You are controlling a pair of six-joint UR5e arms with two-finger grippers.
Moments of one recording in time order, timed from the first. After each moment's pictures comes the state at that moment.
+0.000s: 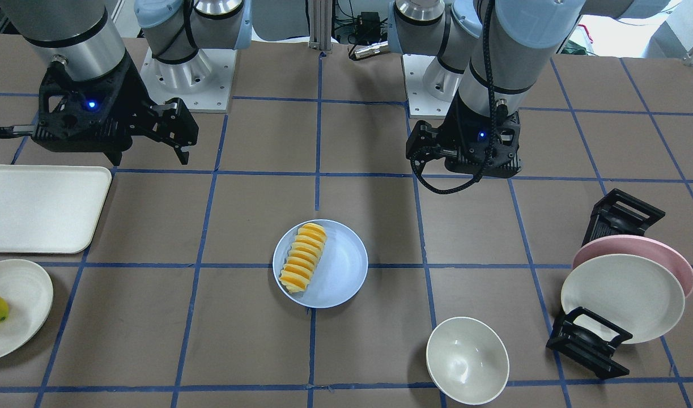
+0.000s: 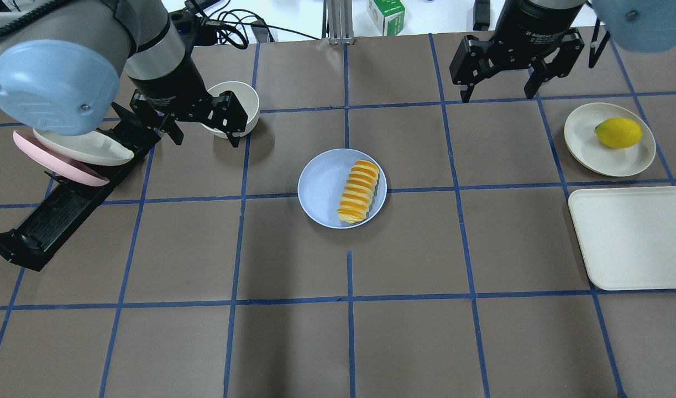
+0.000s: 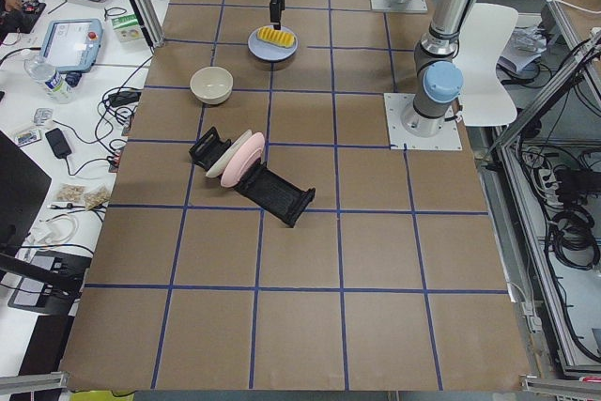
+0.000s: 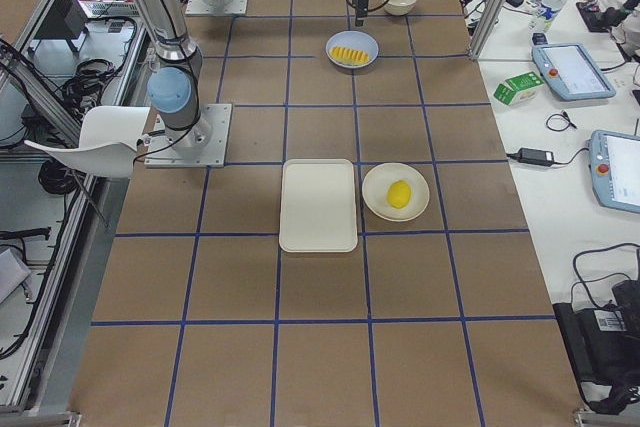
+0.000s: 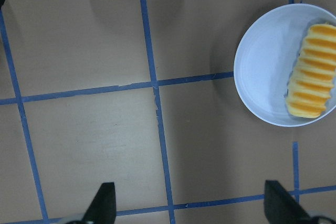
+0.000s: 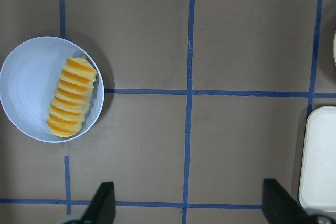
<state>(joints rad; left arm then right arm) -1.63 -1.66 -1.58 -1.50 1.56 0.04 1.60 -1.48 1.43 -1.54 -1.56 -0.01</state>
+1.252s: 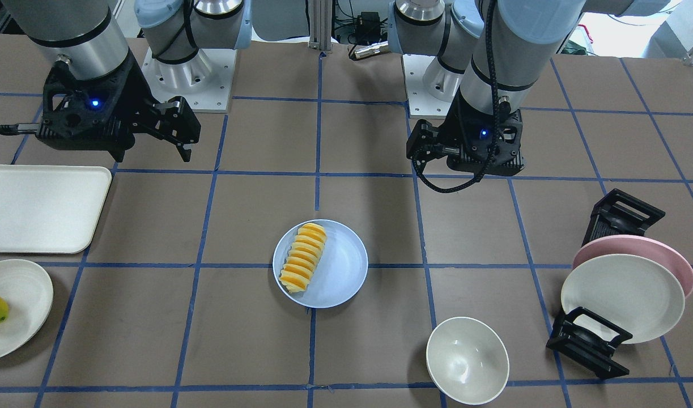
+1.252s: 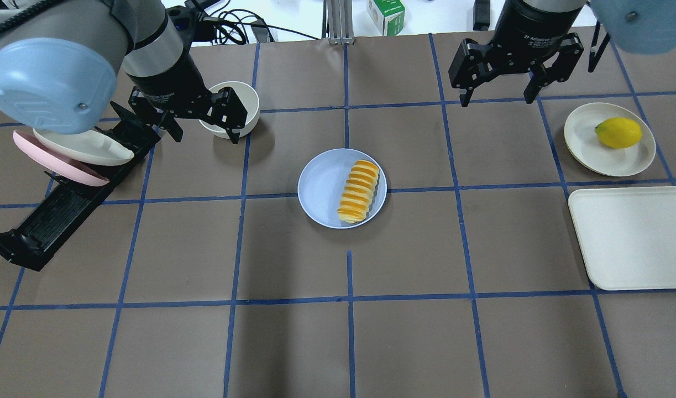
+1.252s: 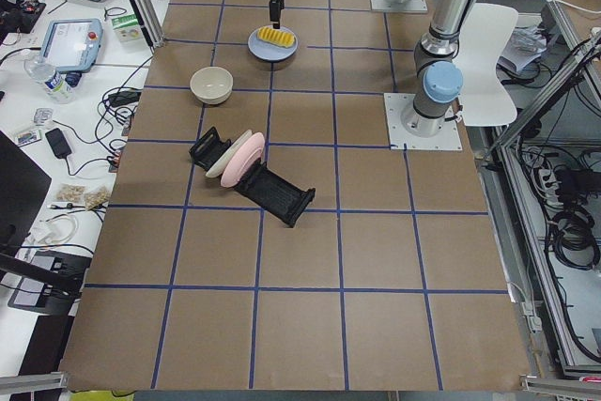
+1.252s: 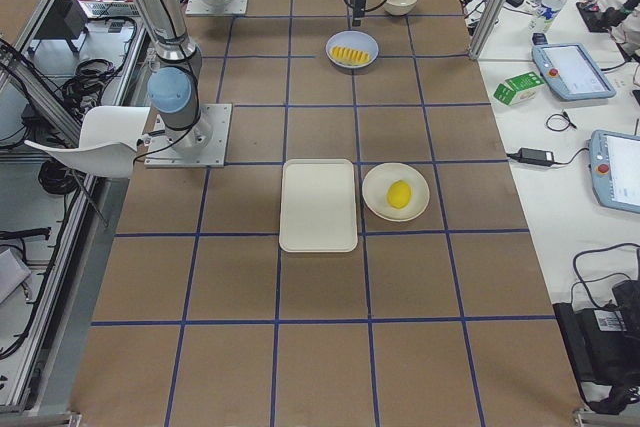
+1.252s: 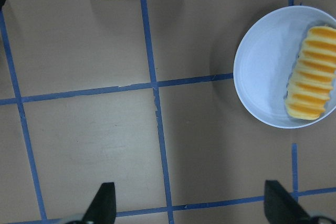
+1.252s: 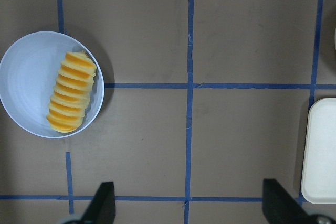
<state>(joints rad) -1.63 -1.65 -1.57 -1.49 1.56 0.04 1.60 -1.48 1.44 -1.52 -1.56 0.01</state>
